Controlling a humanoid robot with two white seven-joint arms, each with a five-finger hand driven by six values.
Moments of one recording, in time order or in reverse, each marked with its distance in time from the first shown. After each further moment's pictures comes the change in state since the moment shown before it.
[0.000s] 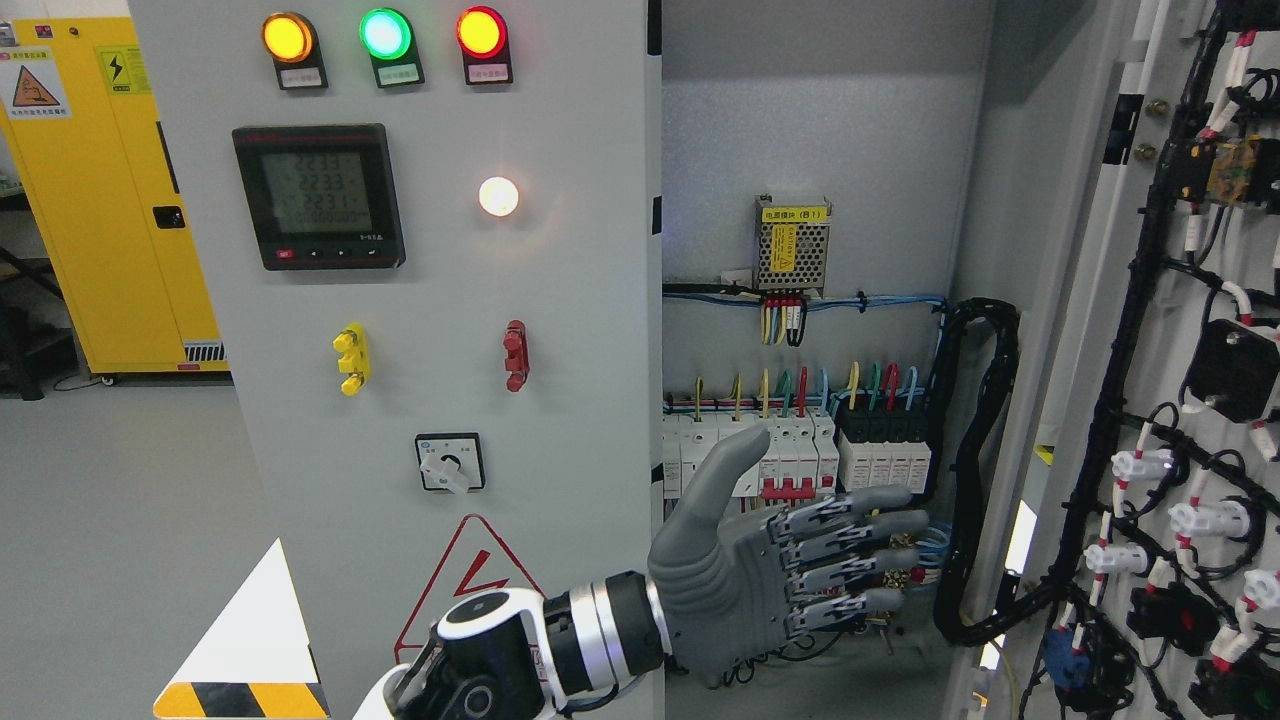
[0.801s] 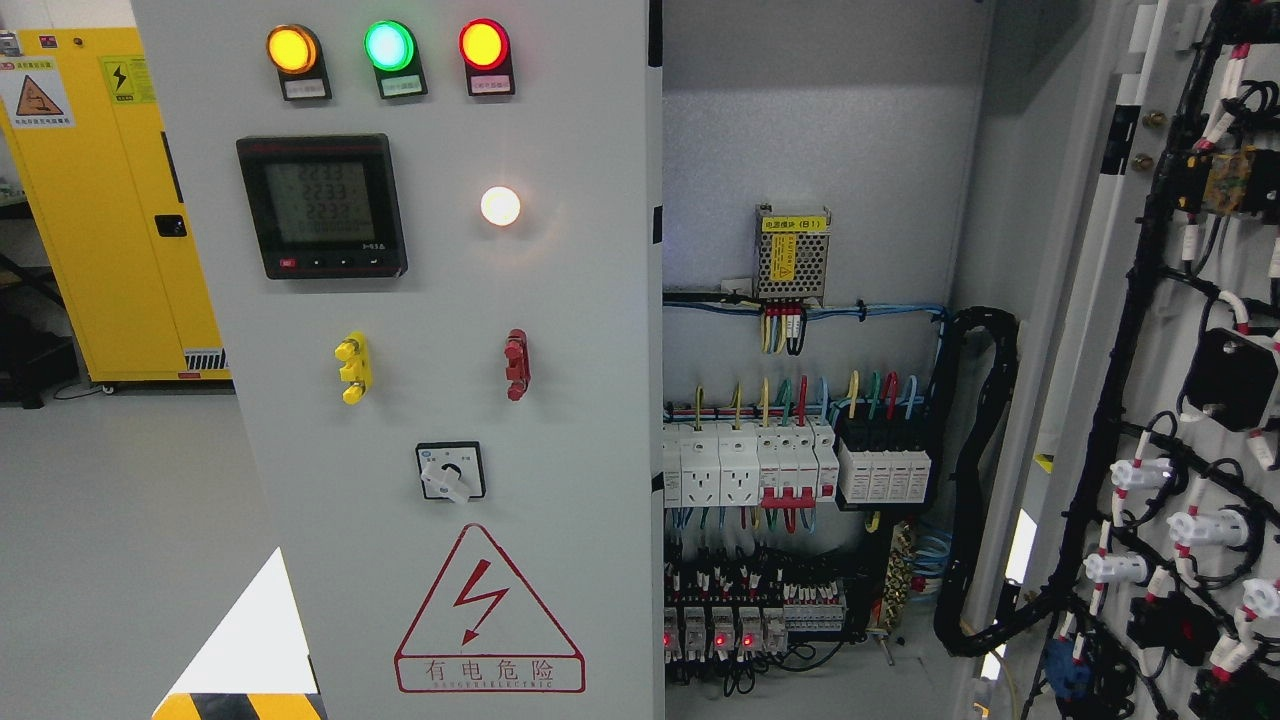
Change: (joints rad) left arm 0.744 0.087 0.057 0.178 -0.628 -0.820 -0.001; right arm -0.001 0.000 0.000 0.000 0.000 0.000 0.000
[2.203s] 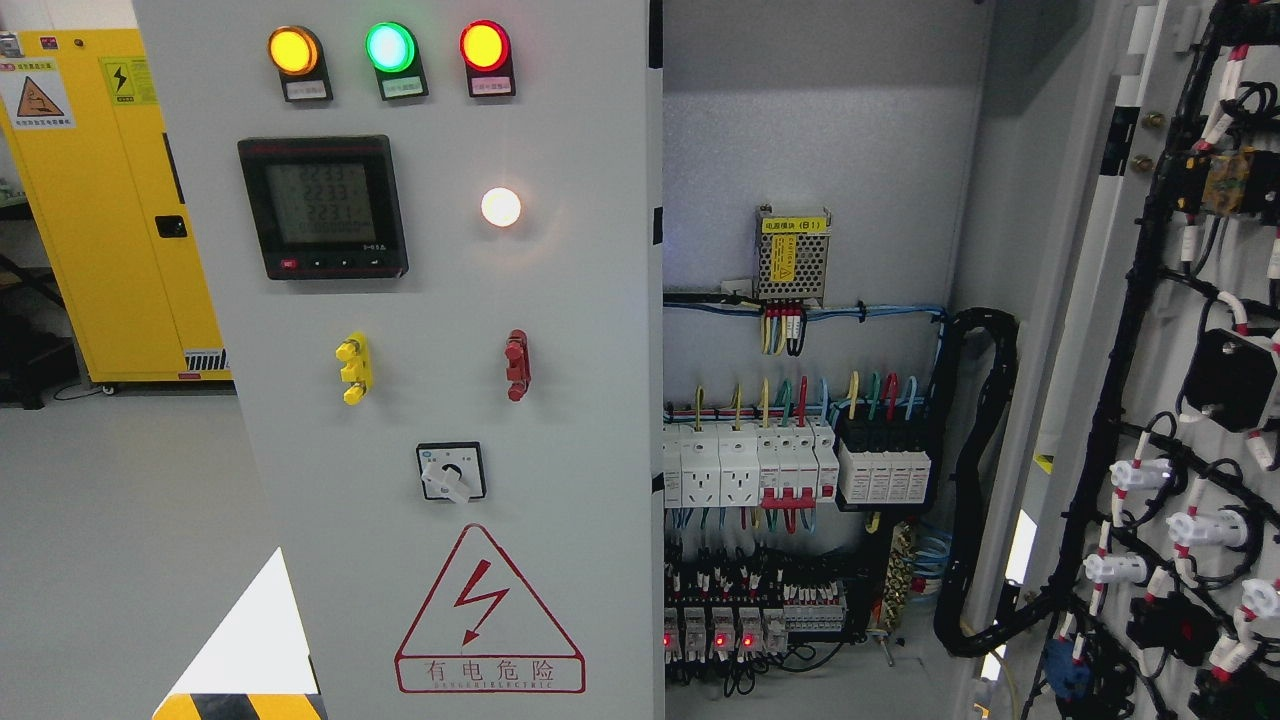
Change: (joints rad) left arm -0.120 -0.089 0.132 1.304 -0.080 0.218 0.146; right arm 0.024 0.000 0.003 -0.055 0.002 -0.033 0.000
